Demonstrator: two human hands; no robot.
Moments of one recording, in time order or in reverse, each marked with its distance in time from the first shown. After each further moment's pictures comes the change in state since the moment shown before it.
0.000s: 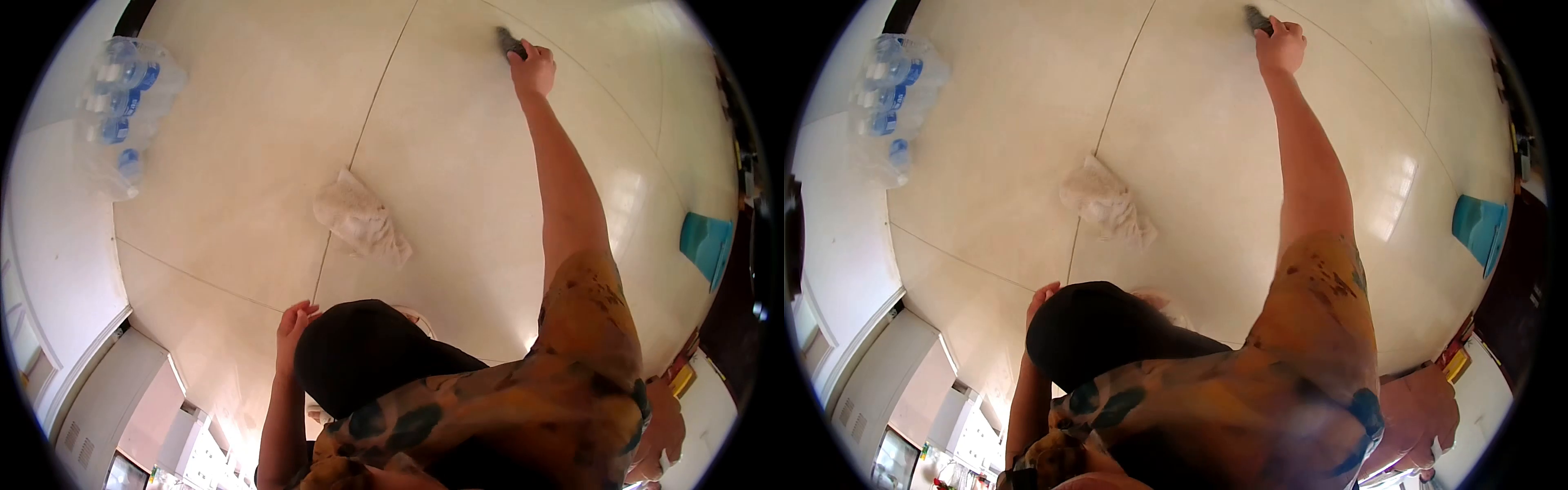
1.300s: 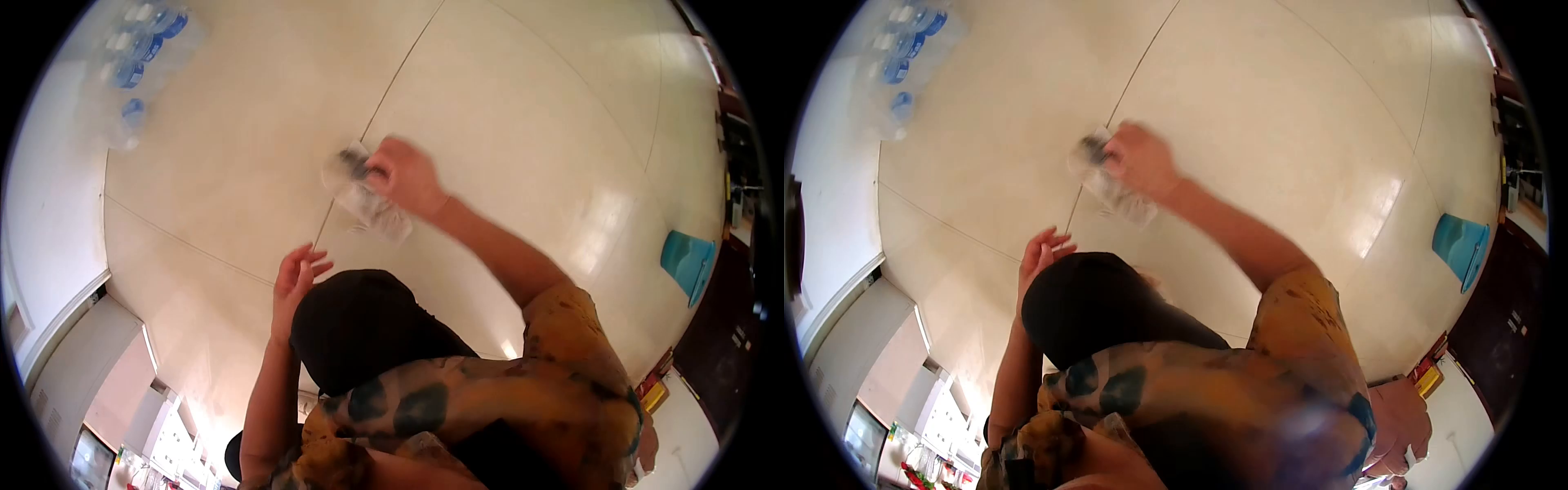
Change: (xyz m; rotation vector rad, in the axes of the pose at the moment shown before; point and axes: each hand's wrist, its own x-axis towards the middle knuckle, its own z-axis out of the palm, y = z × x) left_hand -0.018 0.044 0.054 -0.264 -0.050 0.169; right_hand -0.224 -0.166 -0.130 0.695 -0.702 -0.569
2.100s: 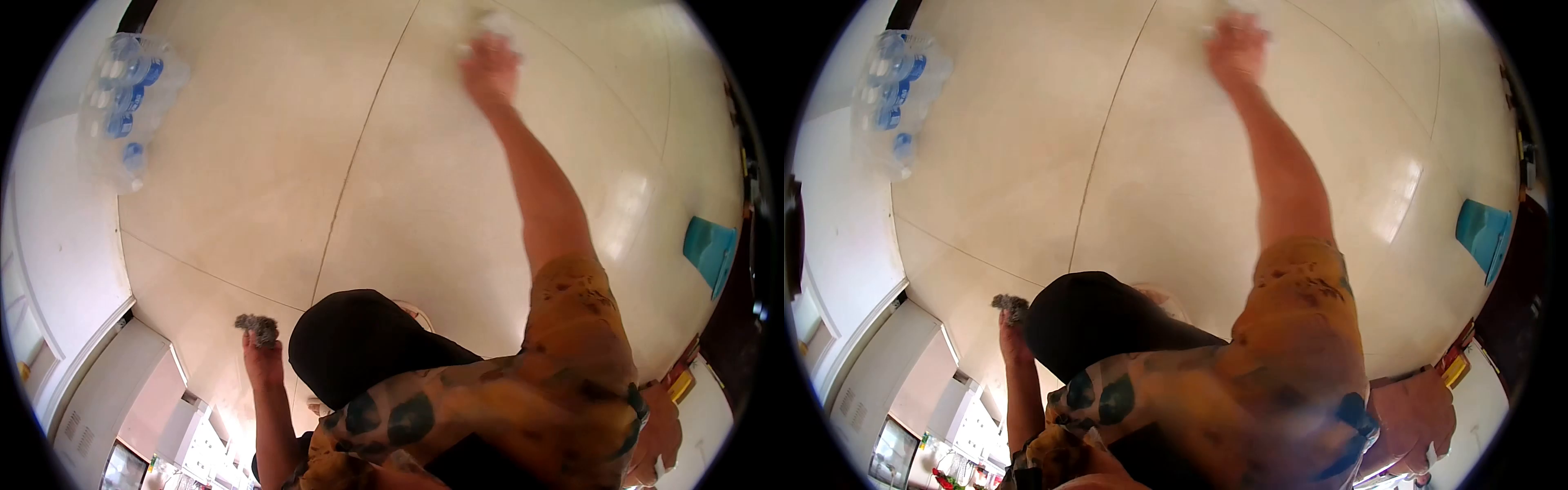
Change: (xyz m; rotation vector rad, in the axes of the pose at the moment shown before) left_hand -0.030 -0.014 -0.131 -0.268 0.381 0.011; right_hand 0.087 0.234 -0.089 -0.994 0.317 0.307
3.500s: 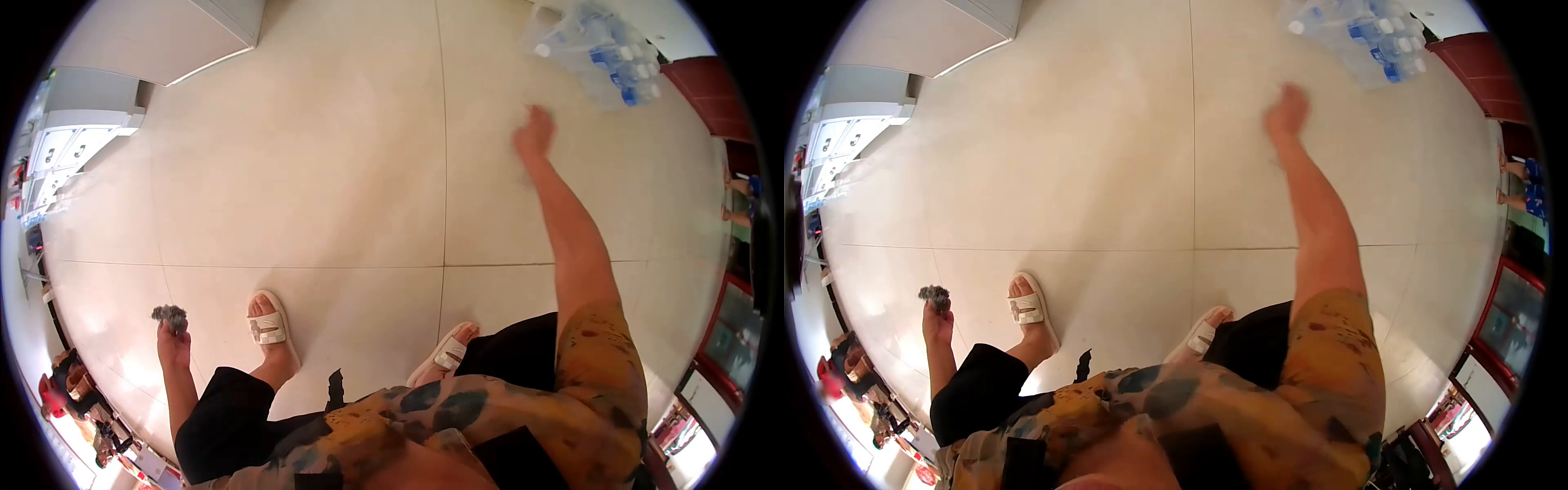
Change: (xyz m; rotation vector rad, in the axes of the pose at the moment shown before) left_hand -0.242 -0.181 -0.474 -0.630 0.931 0.118; right_hand -0.093 -0.551 -0.057 0.512 0.205 -0.902
